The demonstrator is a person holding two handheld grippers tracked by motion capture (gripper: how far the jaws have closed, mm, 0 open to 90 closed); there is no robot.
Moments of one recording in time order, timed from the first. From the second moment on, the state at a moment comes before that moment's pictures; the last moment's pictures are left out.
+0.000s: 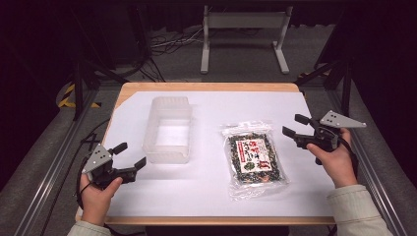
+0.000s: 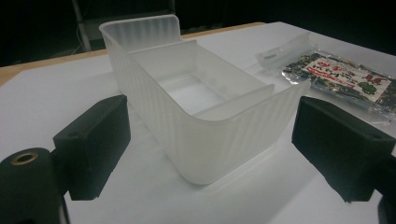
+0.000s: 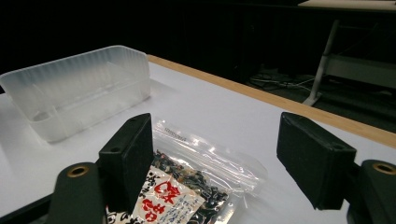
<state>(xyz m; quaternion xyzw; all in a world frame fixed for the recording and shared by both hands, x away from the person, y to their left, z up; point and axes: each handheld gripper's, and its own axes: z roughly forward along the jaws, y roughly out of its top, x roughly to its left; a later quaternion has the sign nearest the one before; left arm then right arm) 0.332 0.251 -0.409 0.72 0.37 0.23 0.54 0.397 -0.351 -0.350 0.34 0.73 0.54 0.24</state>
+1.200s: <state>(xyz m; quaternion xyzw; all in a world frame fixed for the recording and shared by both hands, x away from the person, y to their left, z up) 0.304 0.262 -0.417 0.73 0.38 0.26 0.50 0.493 -0.331 -0.407 0.36 0.77 0.49 0.20</state>
